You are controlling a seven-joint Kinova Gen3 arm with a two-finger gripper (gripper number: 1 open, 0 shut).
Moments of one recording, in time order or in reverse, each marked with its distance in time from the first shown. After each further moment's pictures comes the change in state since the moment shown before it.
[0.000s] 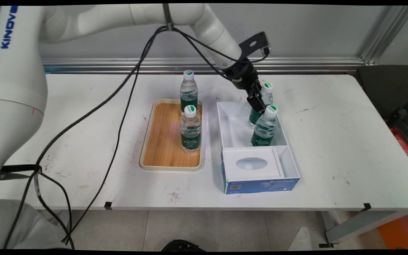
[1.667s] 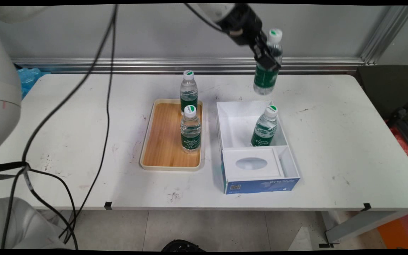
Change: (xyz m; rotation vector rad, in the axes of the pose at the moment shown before) arm 0.059 0.032 -0.133 0.099 0.122 0.003
